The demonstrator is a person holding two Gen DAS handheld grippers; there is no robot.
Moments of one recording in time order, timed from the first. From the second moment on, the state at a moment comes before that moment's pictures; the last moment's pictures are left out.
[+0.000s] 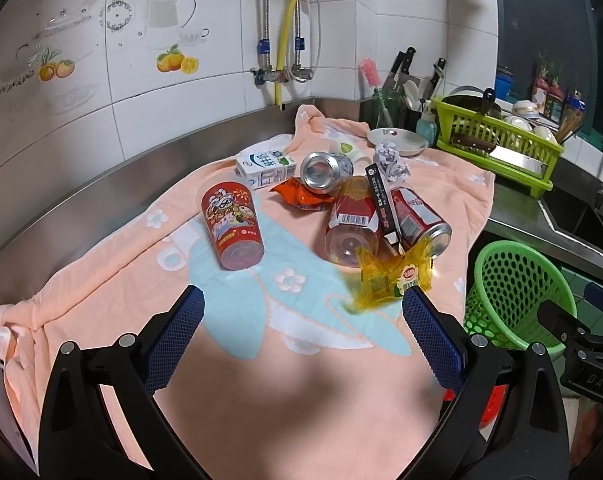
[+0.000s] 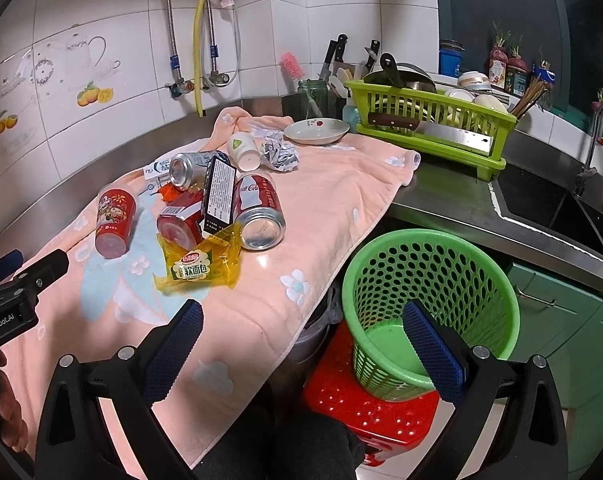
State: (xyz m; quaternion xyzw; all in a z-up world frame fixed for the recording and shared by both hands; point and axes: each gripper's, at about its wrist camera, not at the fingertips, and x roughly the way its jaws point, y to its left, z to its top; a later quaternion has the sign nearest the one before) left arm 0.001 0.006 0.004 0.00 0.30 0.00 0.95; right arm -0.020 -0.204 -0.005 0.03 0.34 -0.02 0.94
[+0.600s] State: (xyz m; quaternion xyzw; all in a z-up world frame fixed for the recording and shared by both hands) left arm -0.003 0.008 0.012 0.00 0.29 0.00 0.96; right arm -0.021 -0.201 -0.001 0.03 0.33 -0.02 0.94
